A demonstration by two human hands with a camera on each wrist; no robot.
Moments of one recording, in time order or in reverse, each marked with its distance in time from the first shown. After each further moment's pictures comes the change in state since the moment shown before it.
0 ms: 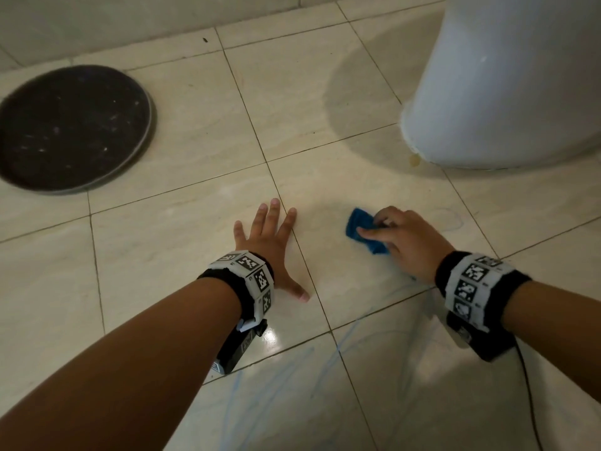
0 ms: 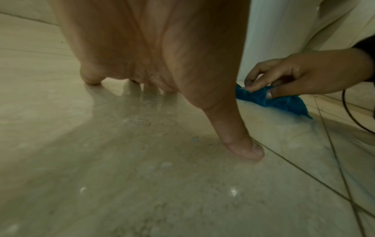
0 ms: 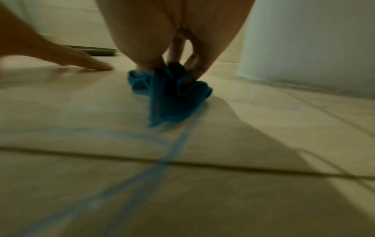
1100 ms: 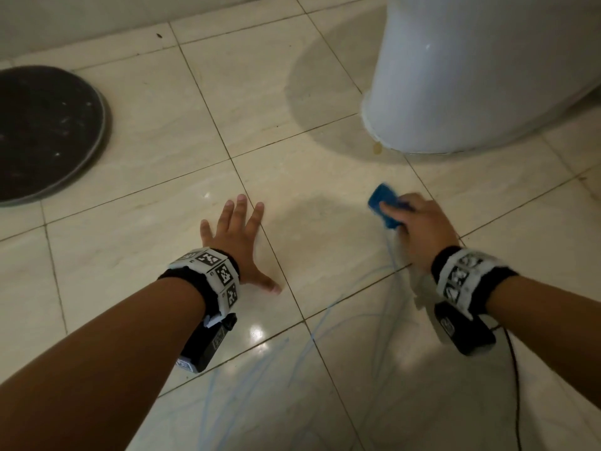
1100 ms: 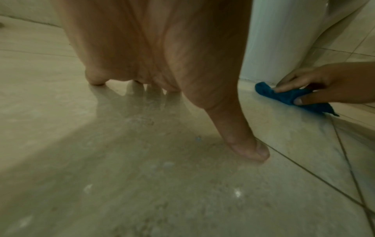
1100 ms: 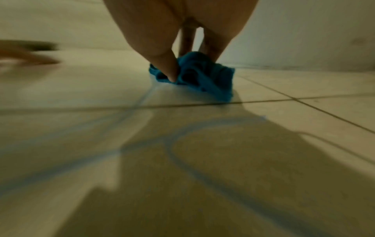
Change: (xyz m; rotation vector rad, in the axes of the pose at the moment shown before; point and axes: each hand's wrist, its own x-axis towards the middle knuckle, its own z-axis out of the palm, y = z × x) left_hand 0.000 0.001 0.000 0.007 -0.001 -0.018; right_hand -0.044 0.038 -0.002 0.018 0.205 0.320
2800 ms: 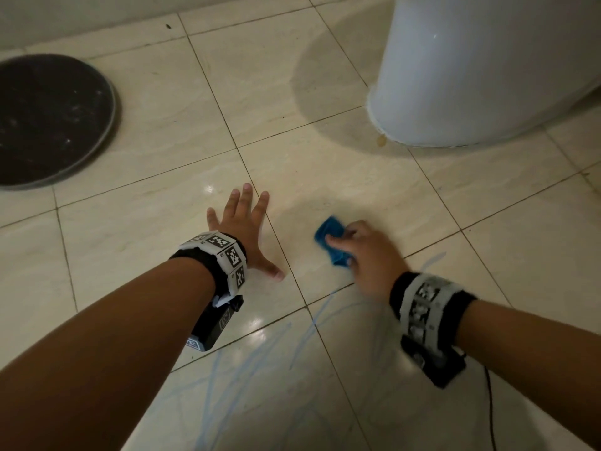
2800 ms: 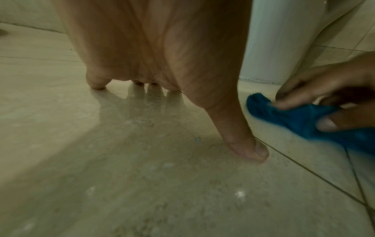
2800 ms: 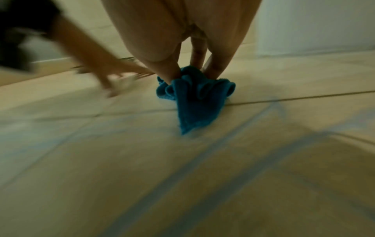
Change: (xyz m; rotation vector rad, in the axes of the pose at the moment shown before) left_hand -0.004 0.002 -0.003 -0.025 0.016 0.008; right_hand -0.040 -0.088 0.021 0.116 -0.275 -0.089
